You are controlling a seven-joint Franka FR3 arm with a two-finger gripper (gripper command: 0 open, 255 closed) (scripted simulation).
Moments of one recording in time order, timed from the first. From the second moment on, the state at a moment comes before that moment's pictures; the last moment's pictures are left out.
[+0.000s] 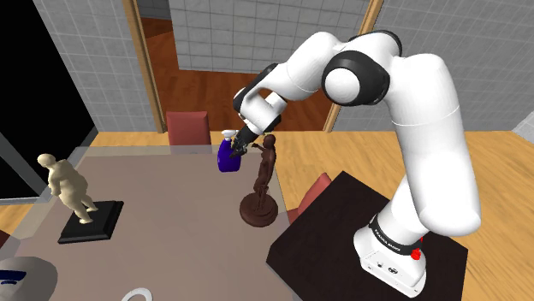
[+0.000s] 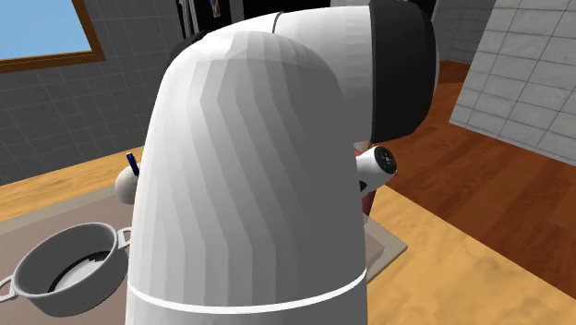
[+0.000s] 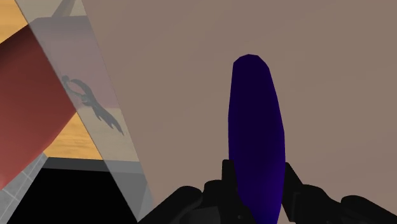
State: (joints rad) arm 0.28 0.69 -0.28 -1.92 1.39 2.55 -2.05
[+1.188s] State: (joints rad) arm 0.35 0.48 -0.36 -2.01 1.19 2.50 -1.86
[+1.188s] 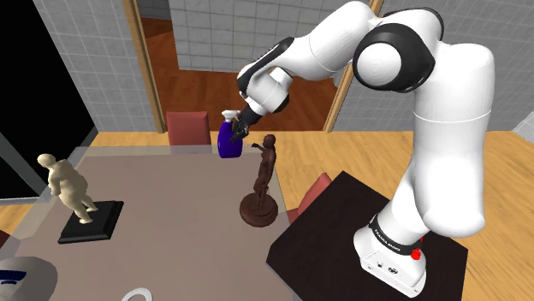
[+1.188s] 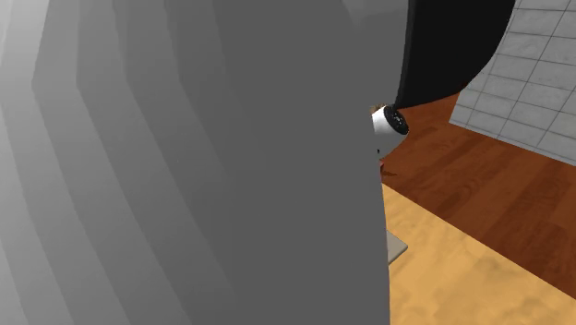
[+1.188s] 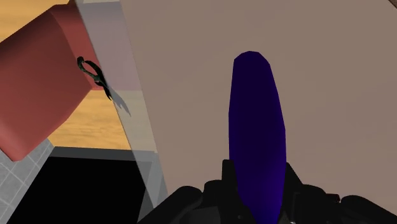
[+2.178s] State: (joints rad) arm 0.40 0.33 -0.43 -2.03 1.01 2.44 -1.68
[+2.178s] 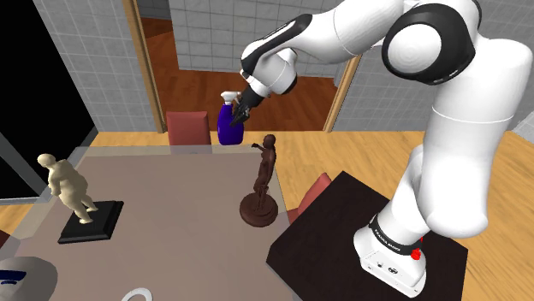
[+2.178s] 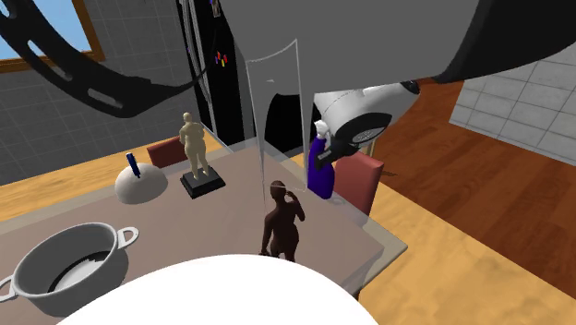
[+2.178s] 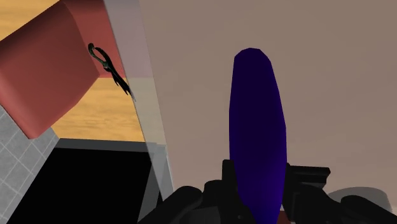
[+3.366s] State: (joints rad) arm 0.44 0.18 -0.49 -1.99 0.80 2.34 -1.47
